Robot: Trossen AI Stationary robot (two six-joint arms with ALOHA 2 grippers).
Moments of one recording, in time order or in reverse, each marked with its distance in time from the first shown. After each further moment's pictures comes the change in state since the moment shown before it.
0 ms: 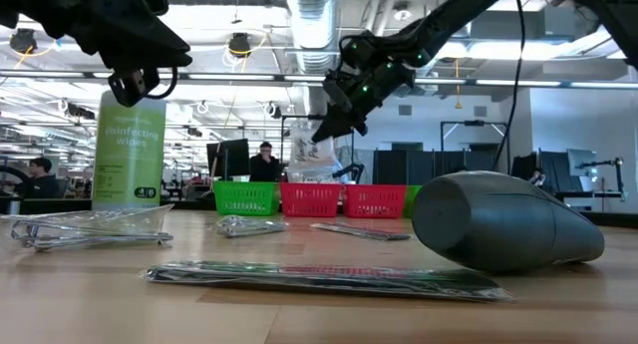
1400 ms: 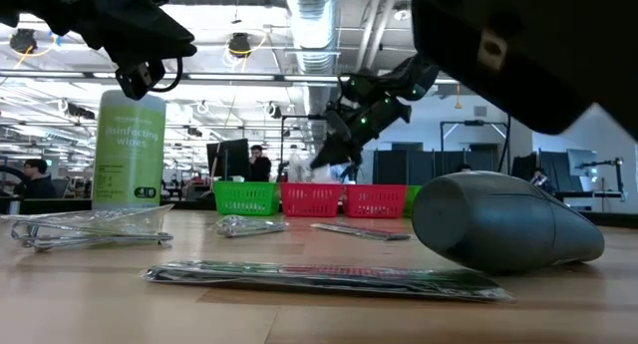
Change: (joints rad) left arm 0.000 0.000 -0.001 0.046 -0.004 0.070; right arm -0.095 0.156 0.005 0.117 -0.175 -0.014
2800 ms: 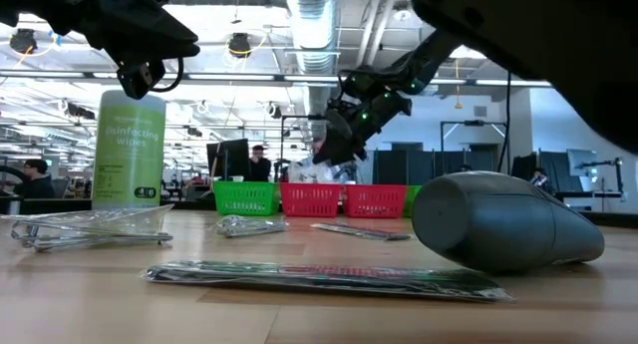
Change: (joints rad) left arm 0.001 0.000 0.000 0.008 -0.026 -0.004; right arm -0.011 -0.011 0.047 -0.082 0.057 -0.002
